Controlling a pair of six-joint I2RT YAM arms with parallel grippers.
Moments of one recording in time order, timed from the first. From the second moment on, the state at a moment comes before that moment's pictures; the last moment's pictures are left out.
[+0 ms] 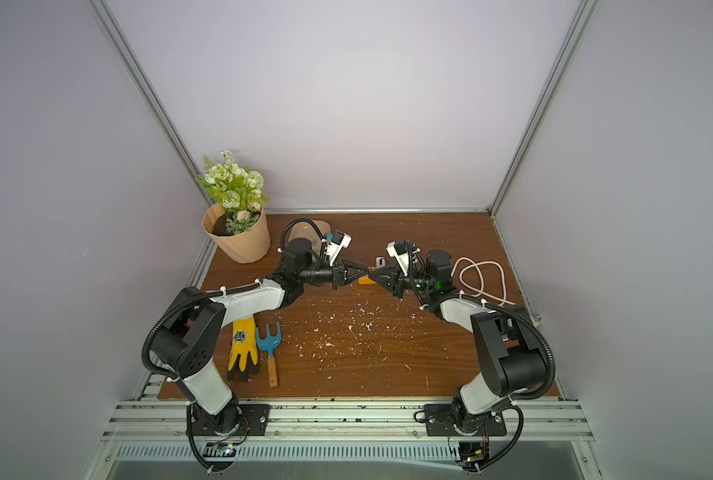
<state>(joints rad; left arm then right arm) -0.55 1.74 0.98 0.59 0.91 -0.44 0.26 1.56 0.70 0.68 -1.14 0.24</state>
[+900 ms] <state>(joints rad) -0.55 1.74 0.98 0.60 0.92 -0.43 0.26 1.56 0.72 0.65 -1.16 0.20</state>
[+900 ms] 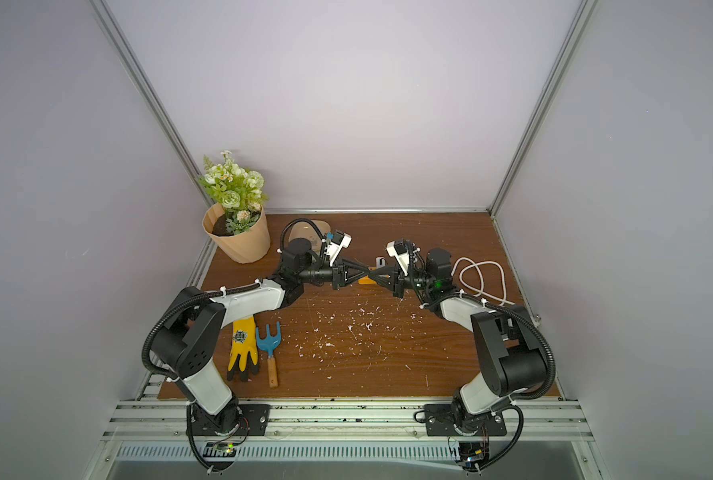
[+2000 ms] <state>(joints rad) -0.19 2.04 1.64 -0.43 -0.07 -0.28 0.29 1.72 0.99 -0.08 -0.94 -0.17</state>
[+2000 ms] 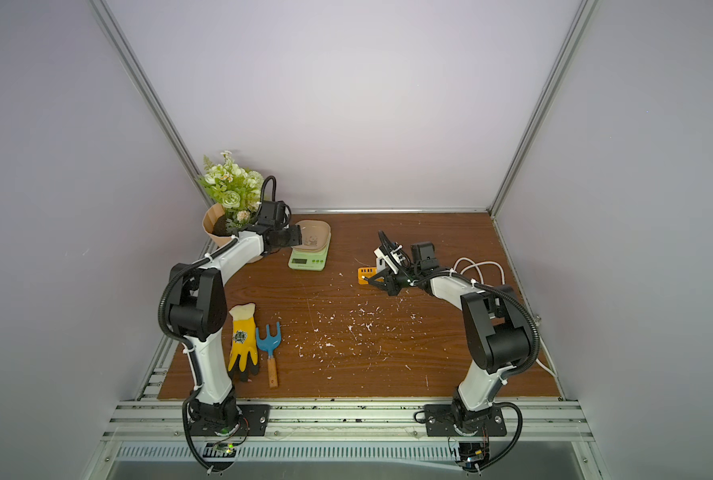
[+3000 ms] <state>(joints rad) -0.17 2.28 1.93 -0.50 -0.01 -0.21 0.34 1.68 1.00 -0.08 -0.87 -0.21</state>
